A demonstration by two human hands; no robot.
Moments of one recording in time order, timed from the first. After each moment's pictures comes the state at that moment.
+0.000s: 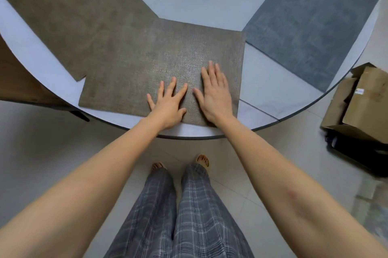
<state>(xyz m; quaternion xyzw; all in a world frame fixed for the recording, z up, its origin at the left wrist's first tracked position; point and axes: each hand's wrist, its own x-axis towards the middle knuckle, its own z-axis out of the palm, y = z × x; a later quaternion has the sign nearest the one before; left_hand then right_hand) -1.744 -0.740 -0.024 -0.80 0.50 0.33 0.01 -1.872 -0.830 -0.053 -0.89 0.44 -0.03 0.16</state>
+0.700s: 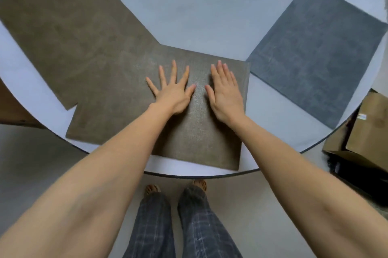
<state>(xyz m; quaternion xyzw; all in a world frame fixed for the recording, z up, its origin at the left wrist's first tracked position) -1.703 -0.850 -0.035 -0.83 0.49 0.25 -0.01 -1.846 -0.921 -0.048 -0.89 0.43 -0.02 0.14</state>
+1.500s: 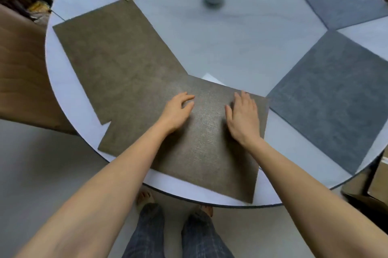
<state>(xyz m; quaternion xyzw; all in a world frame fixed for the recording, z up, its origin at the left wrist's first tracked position) -1.650 -0.831 -0.007 -0.81 0.38 0.34 -0.29 -1.816 -0.930 -0.009 -0.86 0.47 0.00 0.18</state>
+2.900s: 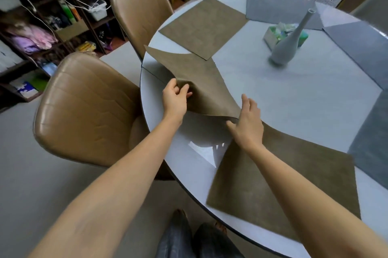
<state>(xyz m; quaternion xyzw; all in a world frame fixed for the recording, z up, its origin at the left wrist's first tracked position) -1.343 -0.755 0.093 -0.68 0.17 0.26 -0.66 -1.518 -0.835 0.068 -0.84 0.49 -0.10 0.19</state>
